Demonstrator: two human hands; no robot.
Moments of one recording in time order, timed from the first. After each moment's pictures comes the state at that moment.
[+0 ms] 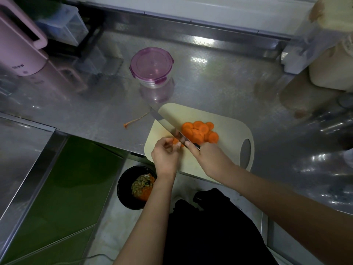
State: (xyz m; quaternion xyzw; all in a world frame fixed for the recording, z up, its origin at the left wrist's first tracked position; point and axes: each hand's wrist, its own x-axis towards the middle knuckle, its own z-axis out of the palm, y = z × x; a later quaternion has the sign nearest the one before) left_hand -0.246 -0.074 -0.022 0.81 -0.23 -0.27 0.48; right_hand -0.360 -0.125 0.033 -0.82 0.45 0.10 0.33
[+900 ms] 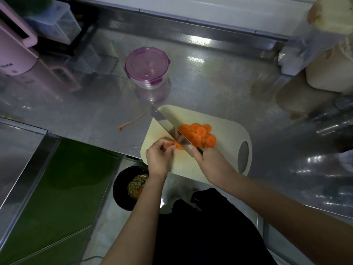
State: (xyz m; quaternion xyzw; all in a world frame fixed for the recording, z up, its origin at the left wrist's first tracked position) left_hand -0.230 -0.079 -0.030 0.79 -0.28 -0.31 0.45; right_hand -0.372 -0.126 0.028 -0.75 0.51 -0.01 0.42
